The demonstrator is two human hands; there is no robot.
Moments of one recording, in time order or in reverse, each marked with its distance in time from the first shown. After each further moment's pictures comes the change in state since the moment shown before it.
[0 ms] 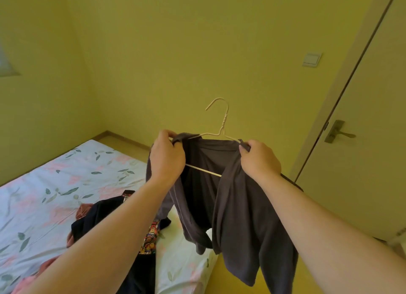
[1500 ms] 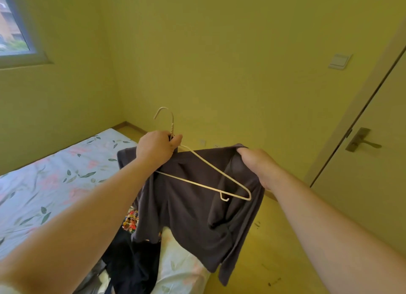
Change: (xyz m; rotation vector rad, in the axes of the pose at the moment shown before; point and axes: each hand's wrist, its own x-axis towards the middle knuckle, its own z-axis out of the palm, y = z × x) left_hand 0.038 -0.041 -0.040 0.631 -0.149 0.122; right_hand -0.009 -0.031 0.004 0.490 -0.484 0.350
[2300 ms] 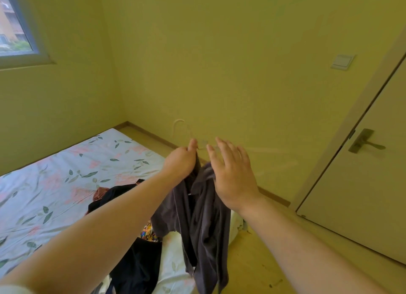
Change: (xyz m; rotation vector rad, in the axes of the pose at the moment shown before) left_hand -0.029 0.043 0.041 -0.402 -0.242 -0.232; right_hand -0.034 0.034 0.048 -0.984 0.394 -1.123
